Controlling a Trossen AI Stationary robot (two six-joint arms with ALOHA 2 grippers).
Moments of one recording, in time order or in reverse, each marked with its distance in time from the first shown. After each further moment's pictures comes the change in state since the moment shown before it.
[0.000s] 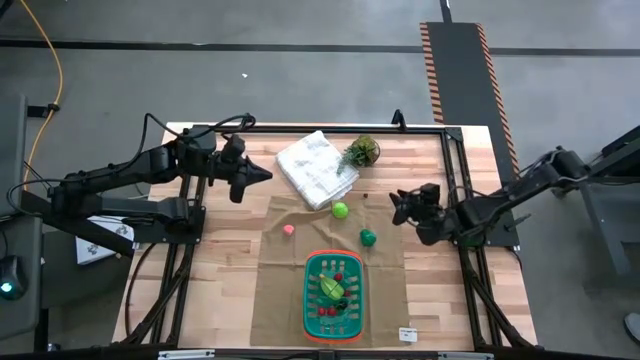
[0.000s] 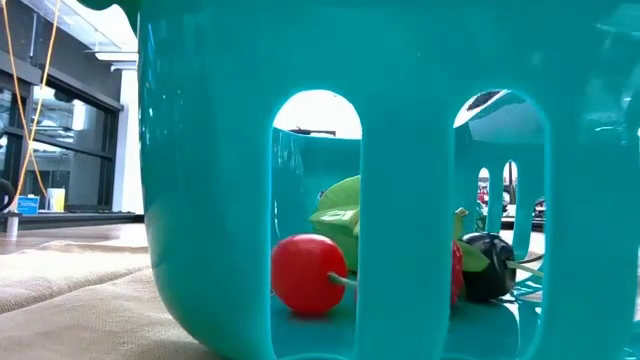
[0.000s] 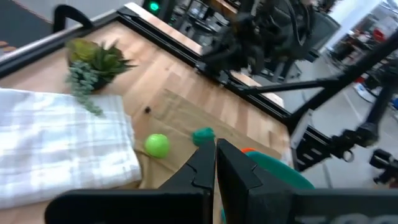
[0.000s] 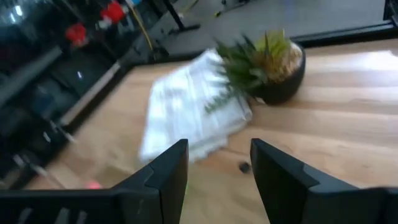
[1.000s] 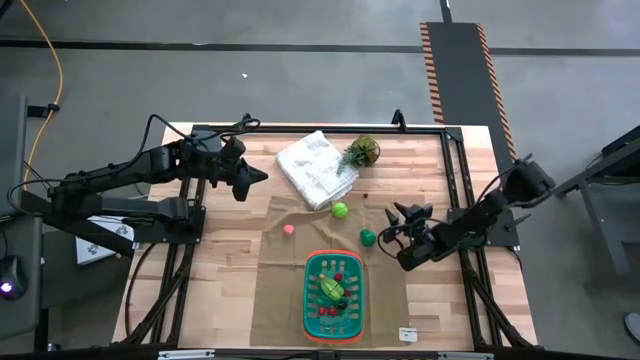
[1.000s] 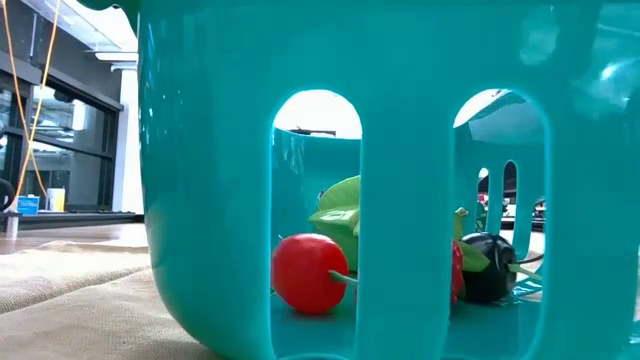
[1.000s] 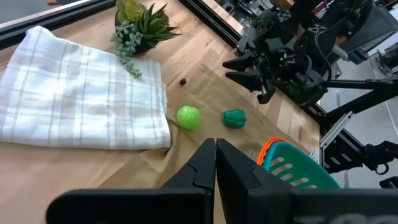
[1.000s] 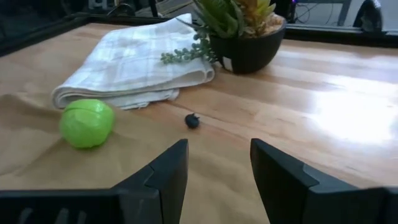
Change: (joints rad) left arm 0.000 0.002 0.000 -0.146 -0.106 -0.094; right arm 0.094 0.560 -0.083 0.207 0.142 0.093
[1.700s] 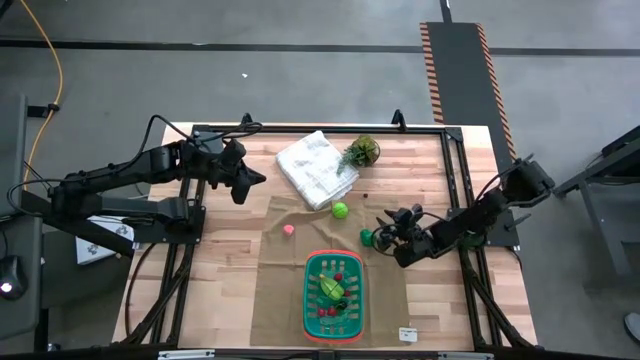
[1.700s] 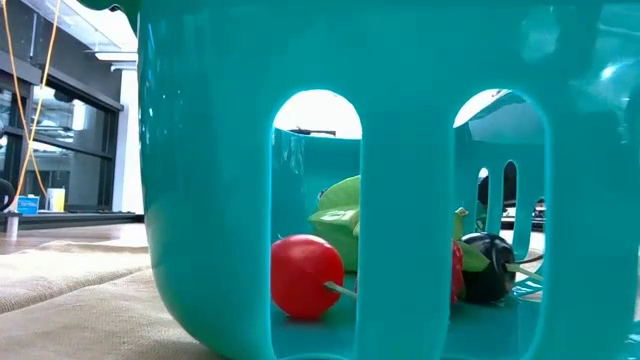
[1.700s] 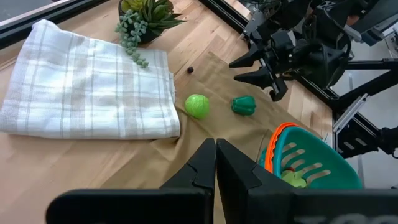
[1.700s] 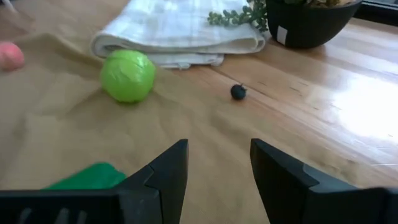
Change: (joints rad) left arm 0.000 0.000 0.000 -0.053 0.000 0.061; right arm -0.047 0.001 0.002 0.212 -0.196 -0.342
